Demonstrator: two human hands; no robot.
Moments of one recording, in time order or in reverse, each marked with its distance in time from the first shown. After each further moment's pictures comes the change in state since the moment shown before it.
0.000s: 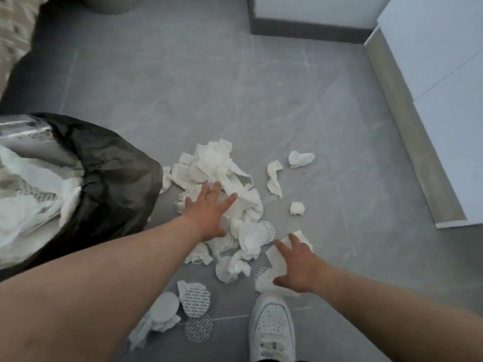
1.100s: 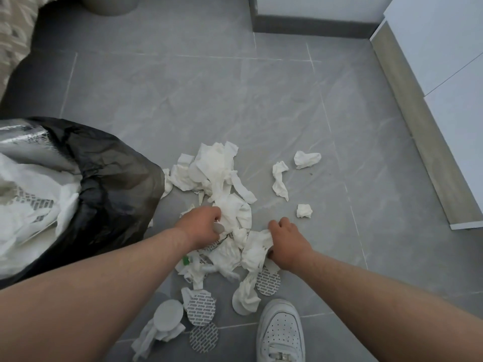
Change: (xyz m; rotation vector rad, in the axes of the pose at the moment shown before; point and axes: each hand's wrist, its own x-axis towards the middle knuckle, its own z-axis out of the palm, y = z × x) left_hand -0.011 -0.015 0.006 -0.413 0.063 -0.095; right_hand 0.055 -0.029 -0.013 0.063 0.281 -0.066
